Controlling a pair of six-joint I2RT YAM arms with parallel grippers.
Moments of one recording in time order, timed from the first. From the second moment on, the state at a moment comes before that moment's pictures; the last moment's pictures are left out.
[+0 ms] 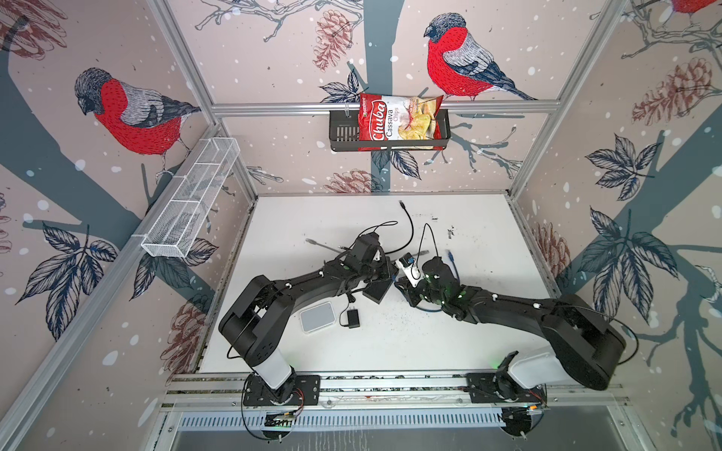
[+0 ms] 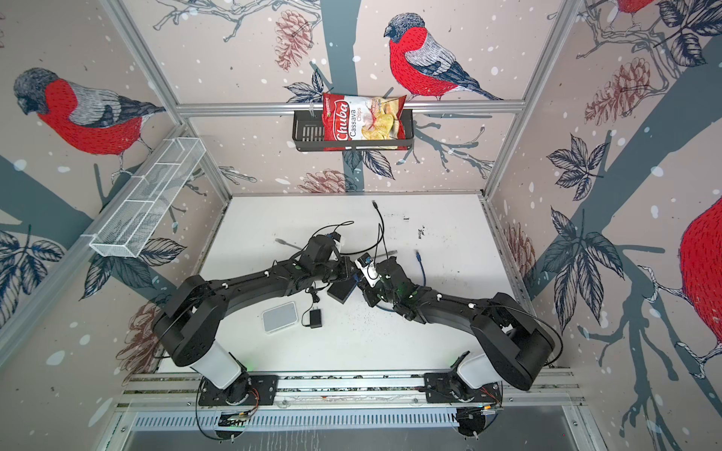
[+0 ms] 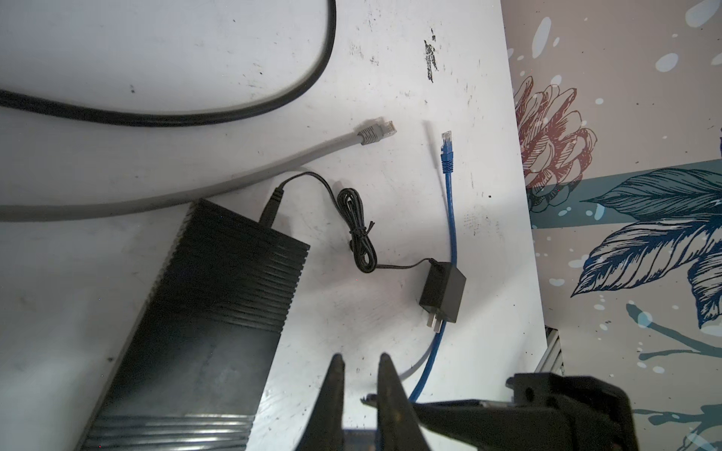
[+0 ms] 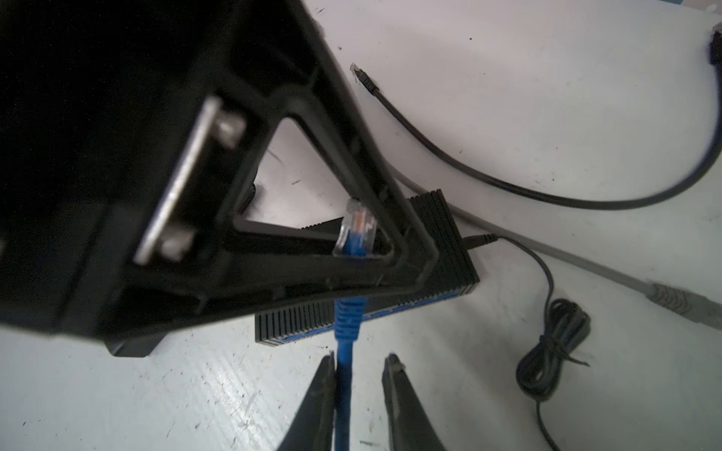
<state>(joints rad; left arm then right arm) -0.69 1.64 0.96 -0.02 0.28 -0.77 0.80 1.46 0.60 0.23 -0.14 0.03</state>
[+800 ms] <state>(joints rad) -0.69 1.50 0.83 0.10 0.00 -0.36 0.72 1.43 0.65 0.10 -0.32 -0.01</state>
